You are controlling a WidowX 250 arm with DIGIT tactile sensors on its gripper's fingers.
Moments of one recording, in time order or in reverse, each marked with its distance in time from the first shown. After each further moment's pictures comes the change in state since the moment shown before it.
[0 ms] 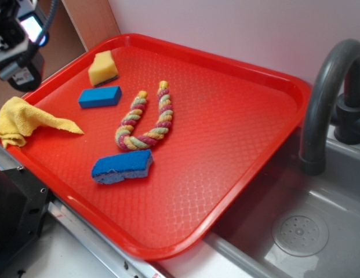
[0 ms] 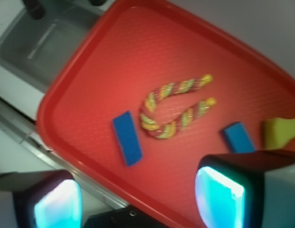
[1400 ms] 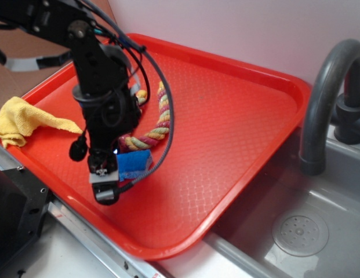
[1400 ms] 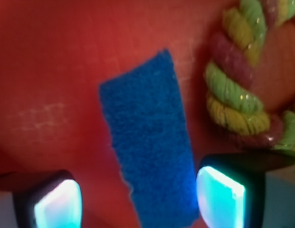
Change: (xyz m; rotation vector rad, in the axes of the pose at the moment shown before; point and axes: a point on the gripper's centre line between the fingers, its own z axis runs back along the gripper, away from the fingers) arm -0.009 -0.011 -0.154 -0.065 0.326 -0.013
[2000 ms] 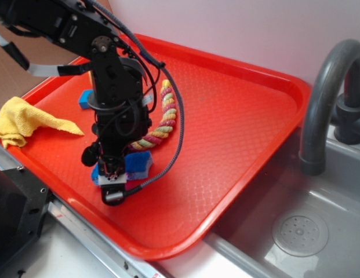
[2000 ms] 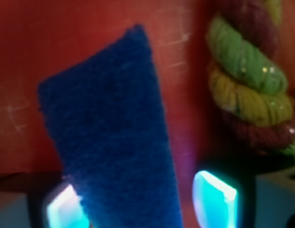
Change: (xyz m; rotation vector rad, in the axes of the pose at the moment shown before) arm 0.006 0.005 -0.014 0.026 0.065 0.029
